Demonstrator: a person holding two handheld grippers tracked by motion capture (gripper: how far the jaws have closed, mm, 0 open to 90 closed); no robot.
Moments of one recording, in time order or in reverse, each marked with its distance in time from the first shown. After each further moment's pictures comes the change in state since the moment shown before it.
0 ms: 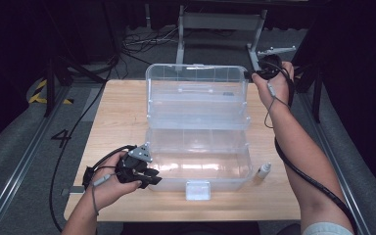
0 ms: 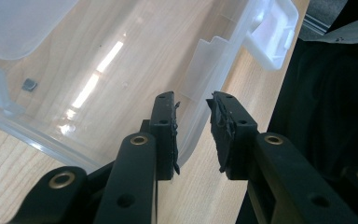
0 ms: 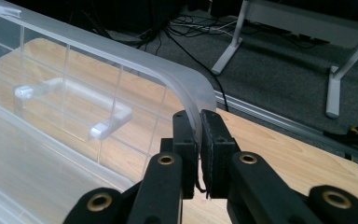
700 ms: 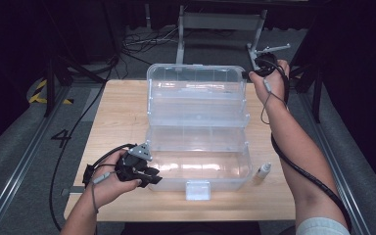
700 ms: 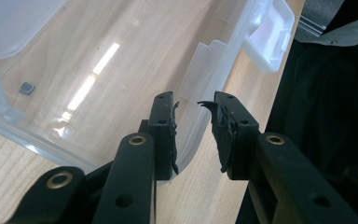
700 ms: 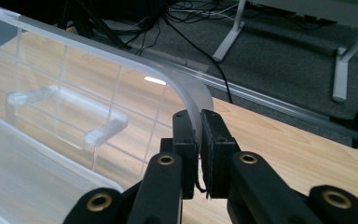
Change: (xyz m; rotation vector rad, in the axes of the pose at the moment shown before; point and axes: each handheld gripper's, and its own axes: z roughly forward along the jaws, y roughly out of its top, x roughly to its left) left arm 0.003 0.001 -0.001 0.000 -0.012 0.007; right arm -0.009 0.003 0.022 0.058 0.009 0.042
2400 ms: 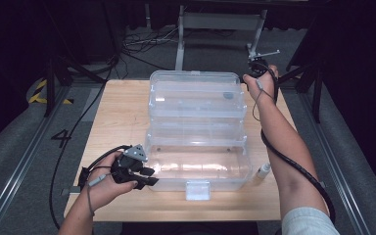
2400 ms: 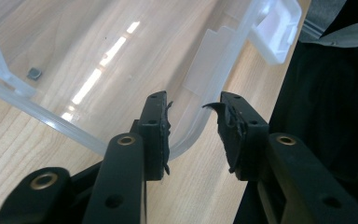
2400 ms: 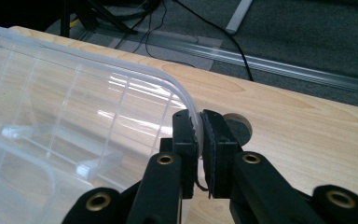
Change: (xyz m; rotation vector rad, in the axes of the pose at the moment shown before) left arm 0.000 -0.012 -0.006 -0.017 0.015 -0.030; right arm -0.026 -0.015 0.066 0.085 0.063 0.133
